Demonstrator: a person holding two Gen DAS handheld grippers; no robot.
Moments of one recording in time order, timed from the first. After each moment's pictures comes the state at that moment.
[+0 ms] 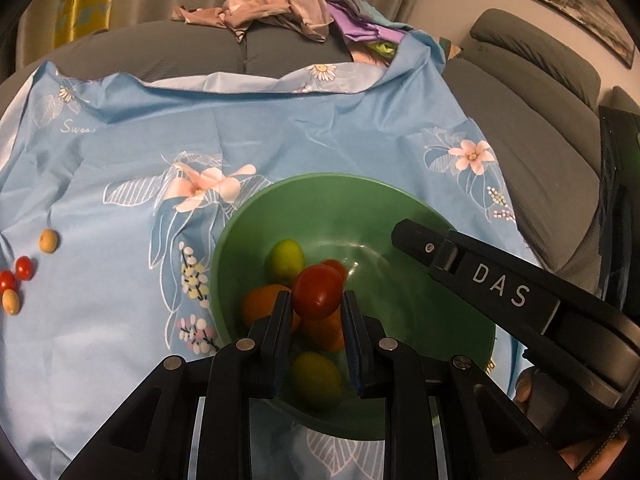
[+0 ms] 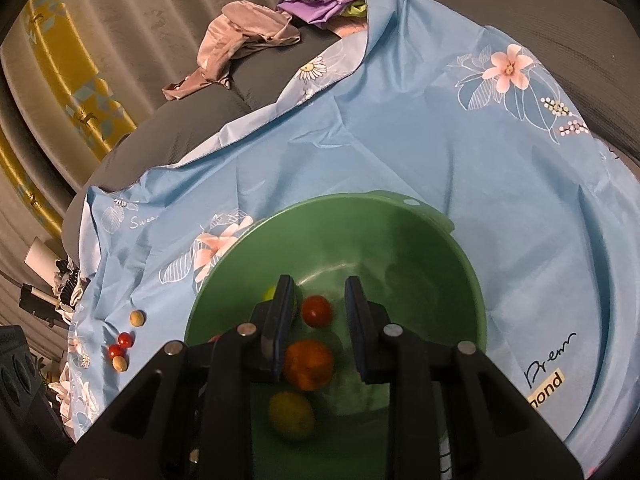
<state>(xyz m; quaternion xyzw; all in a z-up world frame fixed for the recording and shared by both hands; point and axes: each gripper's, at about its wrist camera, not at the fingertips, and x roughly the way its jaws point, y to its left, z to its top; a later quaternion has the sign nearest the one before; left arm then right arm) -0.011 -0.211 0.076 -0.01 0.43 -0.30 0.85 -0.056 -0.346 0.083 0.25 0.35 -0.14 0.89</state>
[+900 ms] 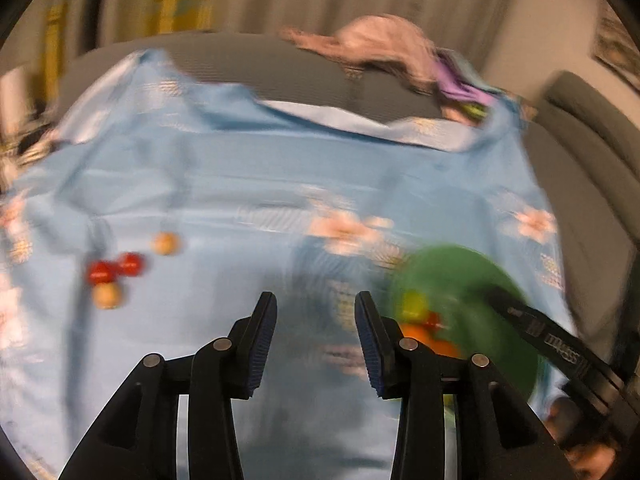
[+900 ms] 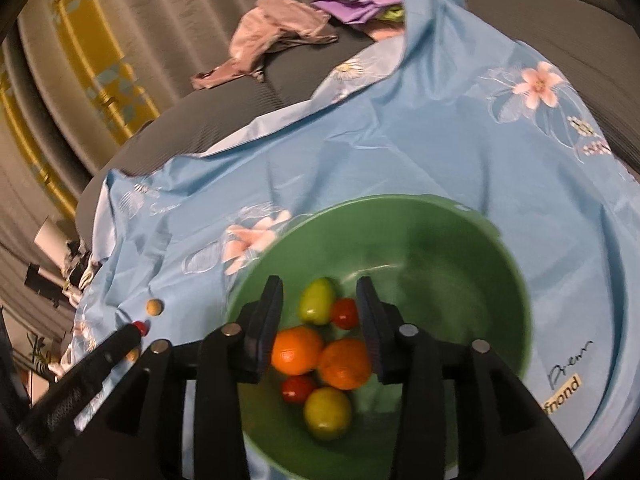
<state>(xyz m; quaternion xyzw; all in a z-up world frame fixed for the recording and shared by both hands) 0.022 -0.097 0.102 -0.06 0.41 -0.15 0.90 -0.043 -0.312 0.093 0.22 0.35 -0.10 0.90</state>
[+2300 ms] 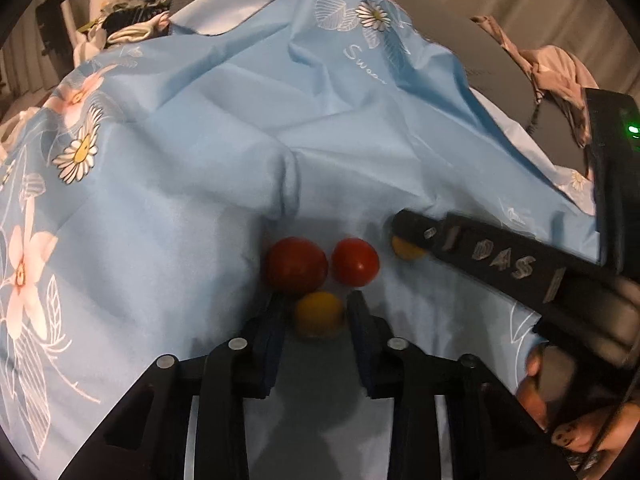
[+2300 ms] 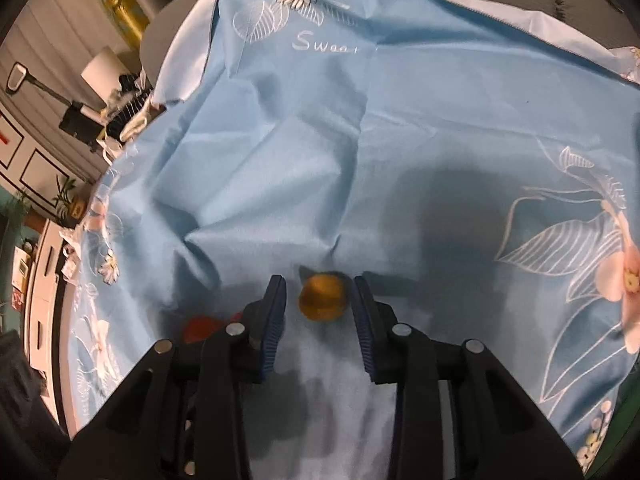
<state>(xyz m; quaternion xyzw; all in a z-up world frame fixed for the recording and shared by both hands) 0.106 0.048 0.006 -0.16 0.49 -0.03 0.86 0.169 -0.077 0.012 0.10 0.53 0.12 0.84</state>
